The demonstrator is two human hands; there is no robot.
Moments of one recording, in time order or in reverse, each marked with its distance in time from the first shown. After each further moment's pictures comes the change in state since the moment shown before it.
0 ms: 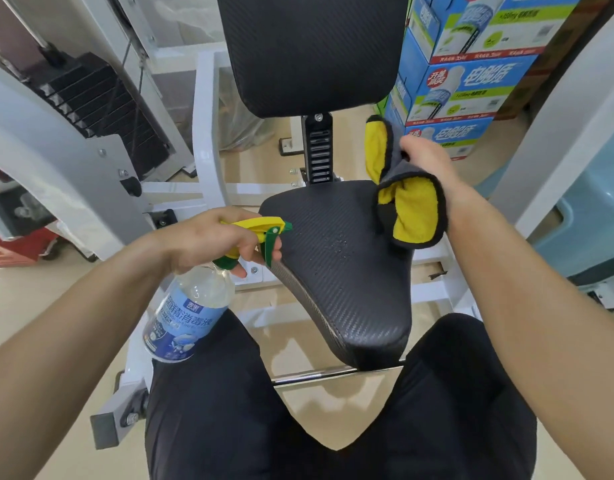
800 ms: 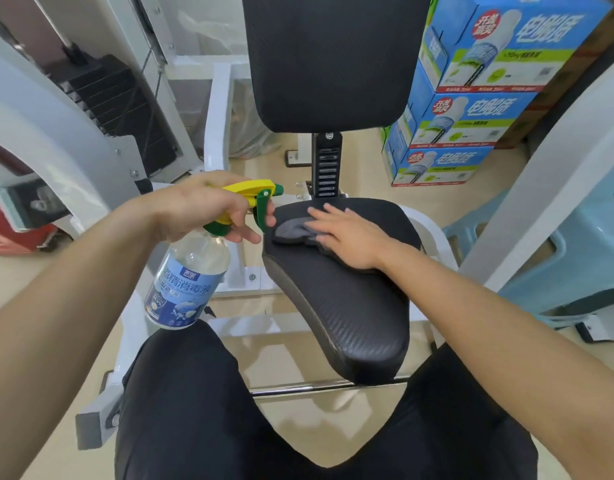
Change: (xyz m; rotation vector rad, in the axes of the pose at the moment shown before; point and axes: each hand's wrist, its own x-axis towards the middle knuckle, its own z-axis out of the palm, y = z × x) left_hand -0.006 0.023 -0.035 -0.045 0.130 0.109; right_hand -0.016 0.010 0.097 -0.512 -0.481 -0.558
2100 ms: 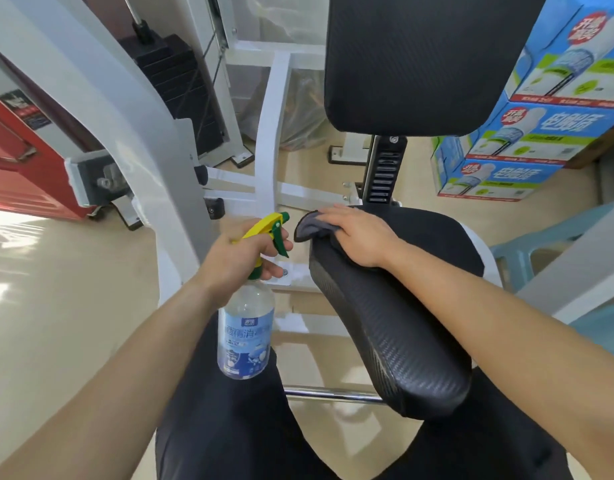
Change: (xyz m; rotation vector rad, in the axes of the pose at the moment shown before) left_hand -0.012 -0.088 0.028 -0.458 0.457 -0.099; right_hand 0.068 -0.039 0.010 0.099 0.081 -0.100
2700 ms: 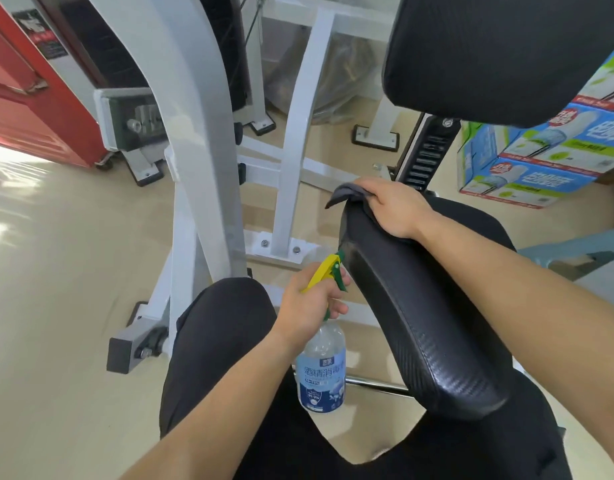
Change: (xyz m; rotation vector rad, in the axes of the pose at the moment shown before) left_hand -0.023 -0.089 0.059 -0.337 -0.043 -0.161; right_hand 0.037 0.014 0.002 -0.115 0.028 0.047
